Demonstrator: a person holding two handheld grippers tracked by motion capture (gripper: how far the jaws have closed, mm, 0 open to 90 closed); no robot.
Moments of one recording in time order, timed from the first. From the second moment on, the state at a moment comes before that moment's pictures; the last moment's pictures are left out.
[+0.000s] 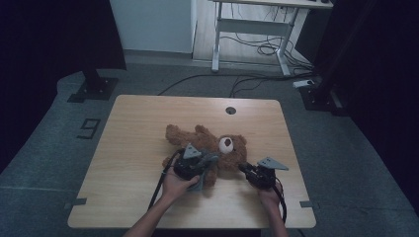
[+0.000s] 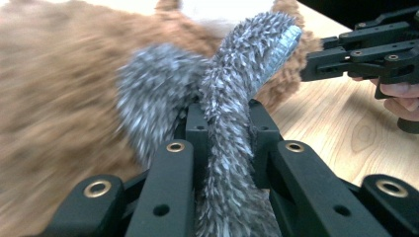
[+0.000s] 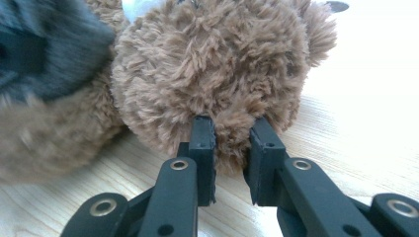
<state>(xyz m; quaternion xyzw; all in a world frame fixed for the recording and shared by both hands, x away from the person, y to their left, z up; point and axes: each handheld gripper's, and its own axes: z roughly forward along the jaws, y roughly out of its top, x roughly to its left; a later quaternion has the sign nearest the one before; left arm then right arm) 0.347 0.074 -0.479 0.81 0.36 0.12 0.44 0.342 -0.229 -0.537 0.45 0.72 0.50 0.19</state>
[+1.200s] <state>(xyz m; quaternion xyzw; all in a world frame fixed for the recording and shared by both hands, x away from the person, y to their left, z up) 0.346 -0.039 -0.488 0.85 0.30 0.09 0.42 0.343 -0.230 -0.536 0.46 0.71 0.51 0.17</state>
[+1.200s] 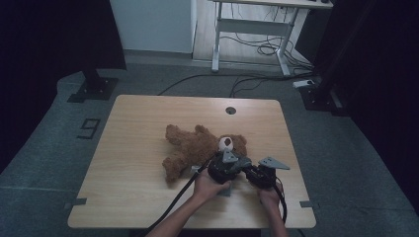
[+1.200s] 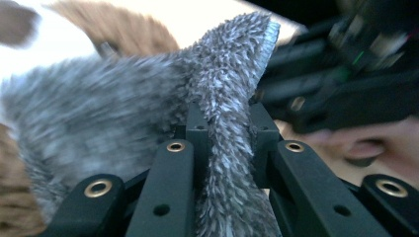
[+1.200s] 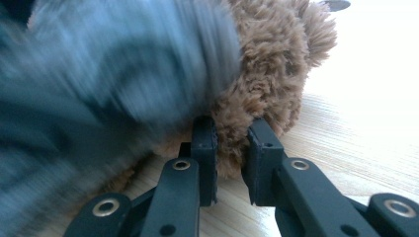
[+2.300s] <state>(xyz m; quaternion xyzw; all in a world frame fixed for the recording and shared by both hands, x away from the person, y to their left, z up) 0.335 0.164 -0.487 0.77 0.43 0.13 0.46 0.342 -0.231 -0.538 0.45 0.71 0.51 0.17</state>
